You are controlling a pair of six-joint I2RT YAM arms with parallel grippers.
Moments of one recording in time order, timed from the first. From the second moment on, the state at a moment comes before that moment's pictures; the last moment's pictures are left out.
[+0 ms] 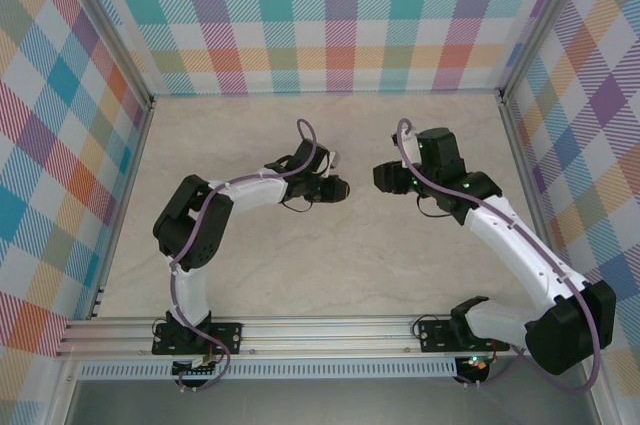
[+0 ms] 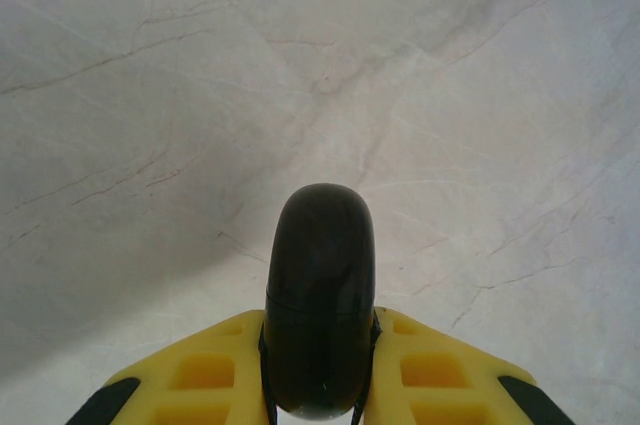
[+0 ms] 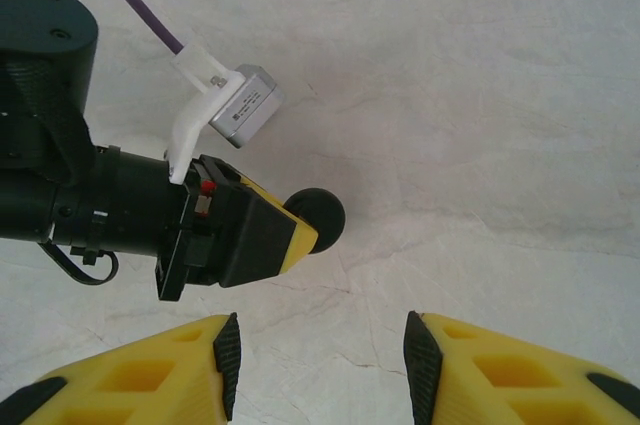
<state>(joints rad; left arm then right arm) -0.63 1.95 1.26 -0.21 0.32 -0.52 0.45 1.18 1.04 -0.55 -0.19 0.21</state>
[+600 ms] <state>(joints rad) -0.62 2.00 1.27 -0.24 0.29 -0.55 0.45 1.19 1.04 -0.55 -0.18 0.20</state>
